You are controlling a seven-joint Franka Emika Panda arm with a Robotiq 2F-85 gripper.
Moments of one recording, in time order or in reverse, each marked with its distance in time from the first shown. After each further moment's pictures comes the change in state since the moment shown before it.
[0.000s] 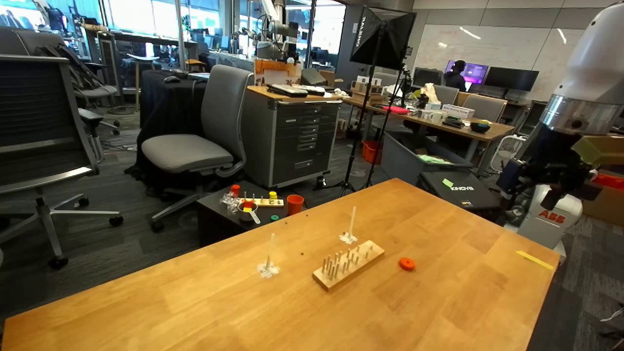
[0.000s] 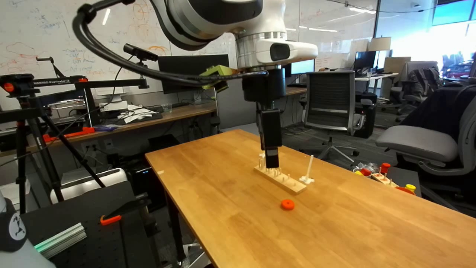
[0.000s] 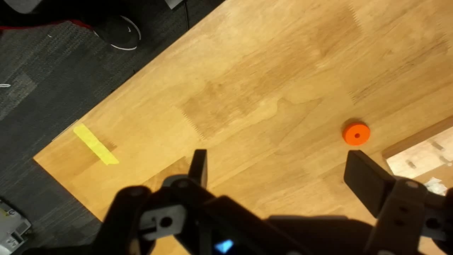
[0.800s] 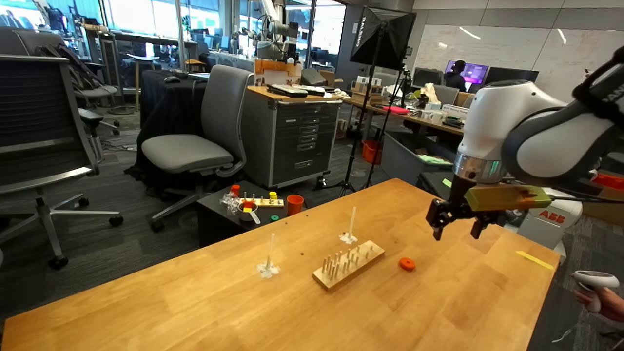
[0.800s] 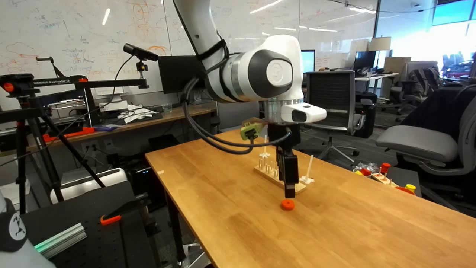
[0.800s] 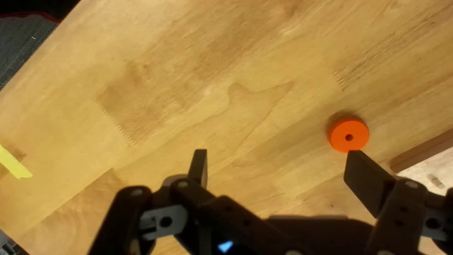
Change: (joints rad) arm 0.204 0.501 -0.114 0.326 -0.052 0.104 0.187
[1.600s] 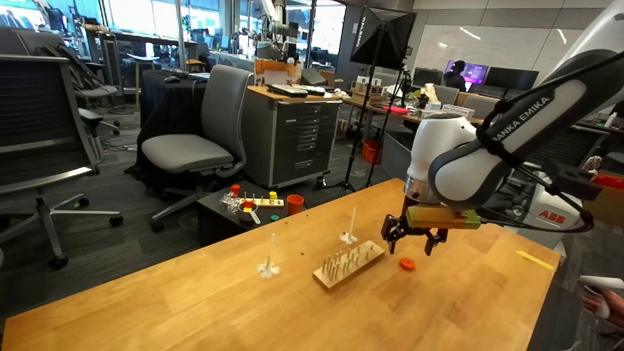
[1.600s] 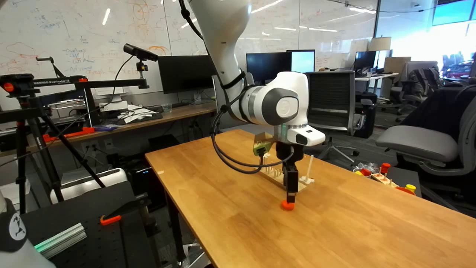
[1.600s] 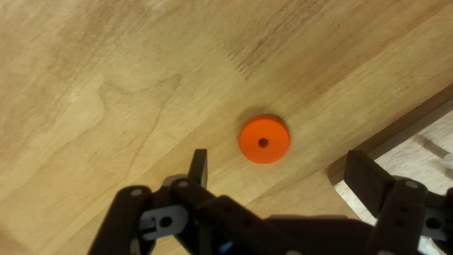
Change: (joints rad) arm 0.100 0.305 -0.016 0.306 0.203 -0.008 -0.002
